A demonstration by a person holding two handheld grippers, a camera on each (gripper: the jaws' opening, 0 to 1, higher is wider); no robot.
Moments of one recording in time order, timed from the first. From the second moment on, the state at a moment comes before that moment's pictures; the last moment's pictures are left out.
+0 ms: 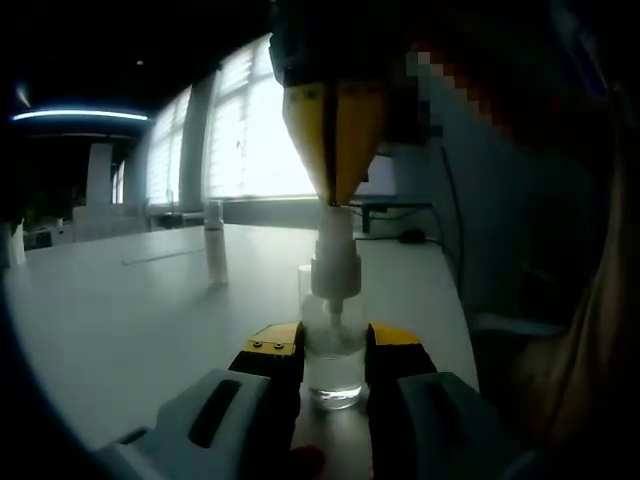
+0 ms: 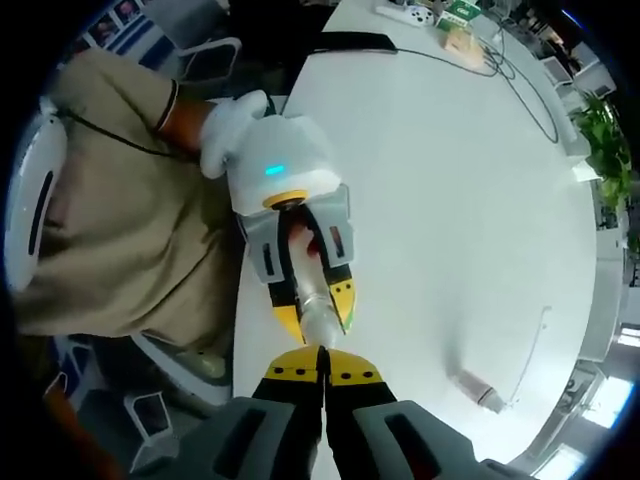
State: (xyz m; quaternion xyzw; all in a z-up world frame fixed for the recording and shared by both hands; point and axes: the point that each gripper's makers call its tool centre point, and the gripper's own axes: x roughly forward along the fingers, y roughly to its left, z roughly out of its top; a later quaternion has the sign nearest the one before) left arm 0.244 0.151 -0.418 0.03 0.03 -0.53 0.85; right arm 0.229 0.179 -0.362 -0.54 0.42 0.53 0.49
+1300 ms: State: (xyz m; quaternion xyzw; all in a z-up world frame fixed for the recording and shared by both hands) left arm 0.245 0.150 -0.419 0.03 0.03 -0.53 0.85; right arm 0.229 0.178 -0.368 -0.52 0.43 0.54 0.51
